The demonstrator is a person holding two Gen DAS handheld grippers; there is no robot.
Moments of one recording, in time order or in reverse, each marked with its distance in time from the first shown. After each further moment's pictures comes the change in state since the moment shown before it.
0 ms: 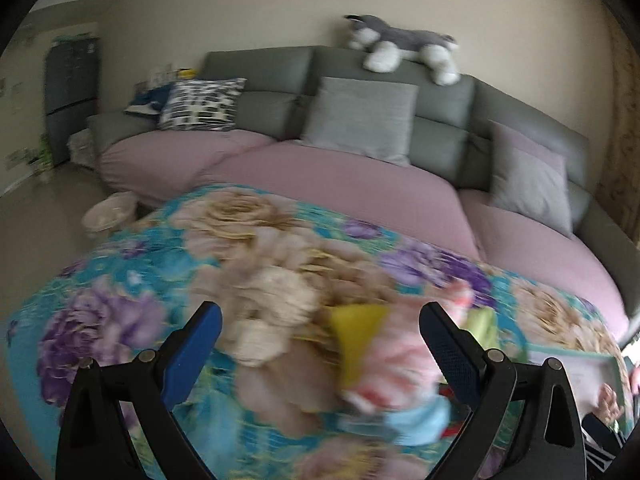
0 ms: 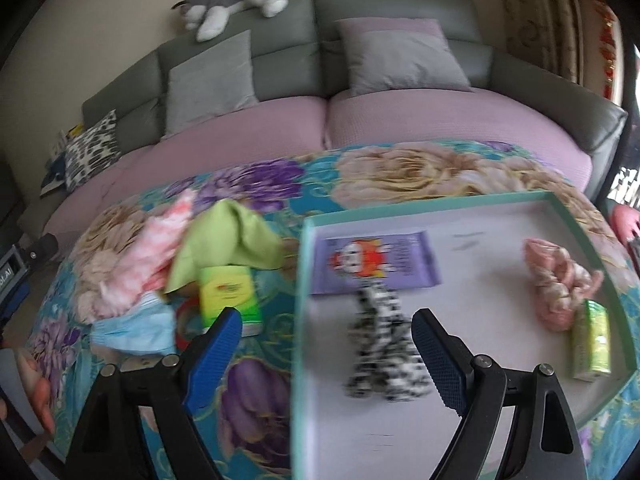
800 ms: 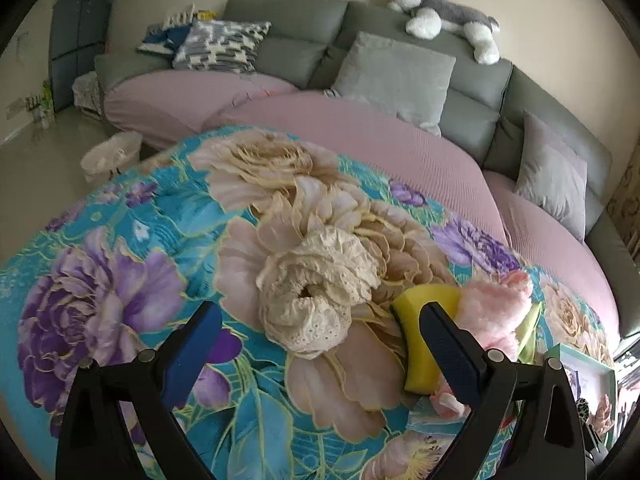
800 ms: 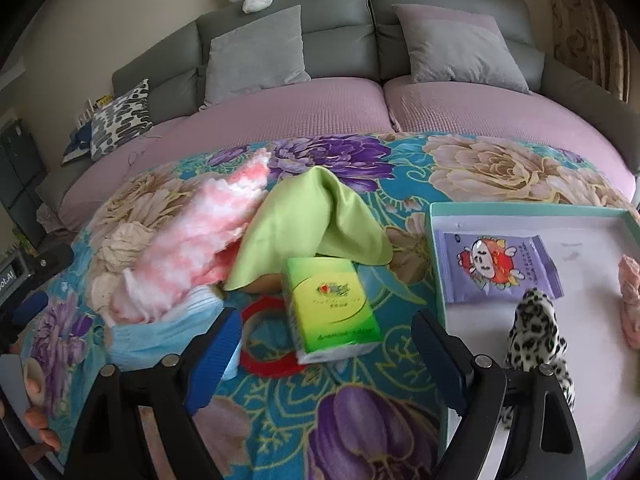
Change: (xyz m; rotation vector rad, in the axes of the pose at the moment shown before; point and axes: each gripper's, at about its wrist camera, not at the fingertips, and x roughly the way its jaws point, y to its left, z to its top) left arm 0.057 0.057 -0.006 -0.088 0.201 -0.031; right arm 0.053 0.068 -0.001 -0.086 0.043 0.076
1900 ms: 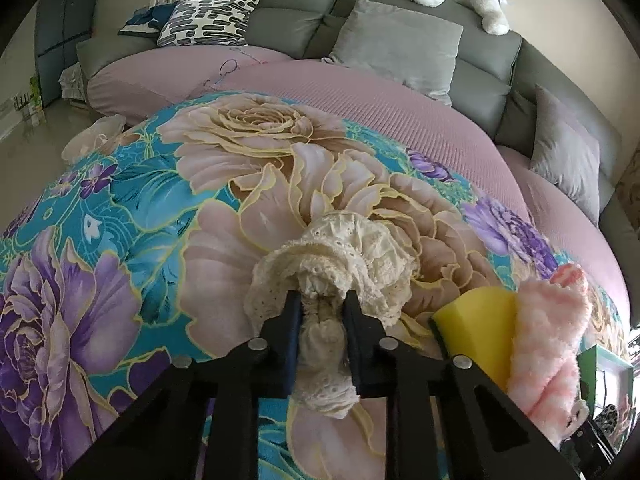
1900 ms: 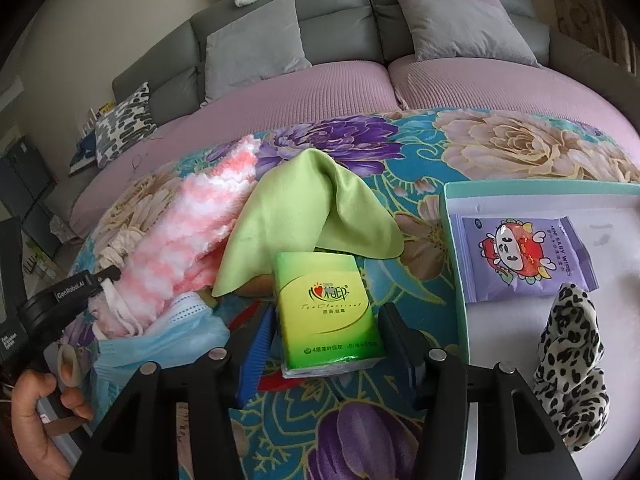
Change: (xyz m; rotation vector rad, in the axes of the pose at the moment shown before) left arm 0.063 0.006 0.006 0.016 0.069 -0.009; right arm 0.023 -0.012 0.002 0.070 0.047 0.091
